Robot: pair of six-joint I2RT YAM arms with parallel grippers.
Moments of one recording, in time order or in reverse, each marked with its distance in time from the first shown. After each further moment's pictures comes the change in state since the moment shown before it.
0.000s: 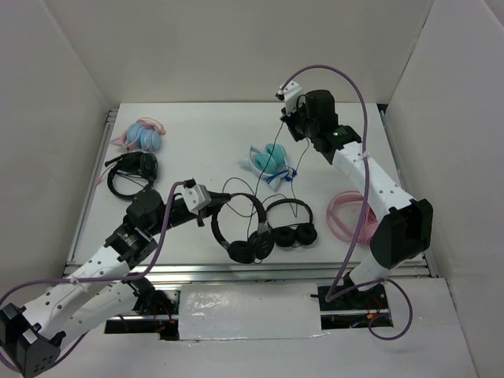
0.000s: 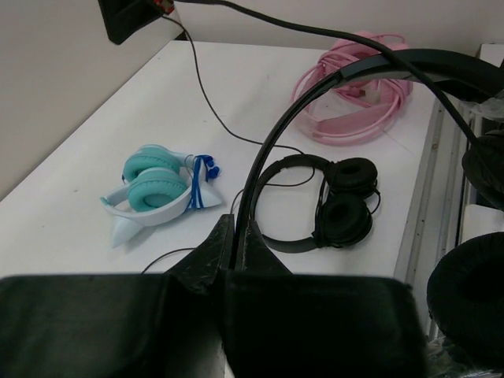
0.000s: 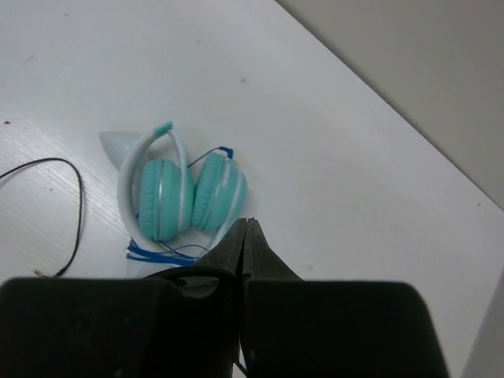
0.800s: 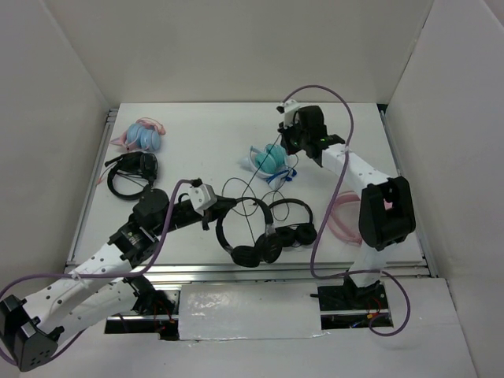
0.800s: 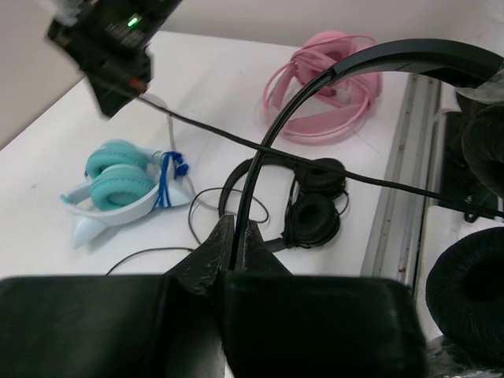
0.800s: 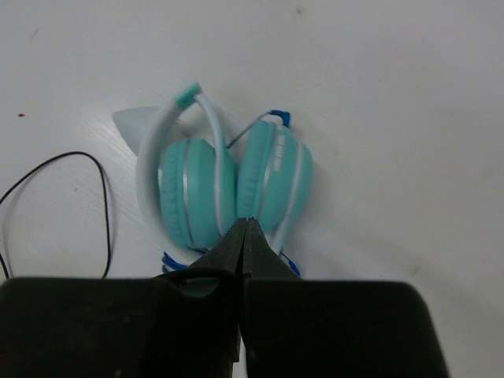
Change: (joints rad) left arm -0.064 0.034 0.016 -0.010 0.010 -0.070; right arm -0.022 0.191 -0.106 0.146 -0.129 0.204
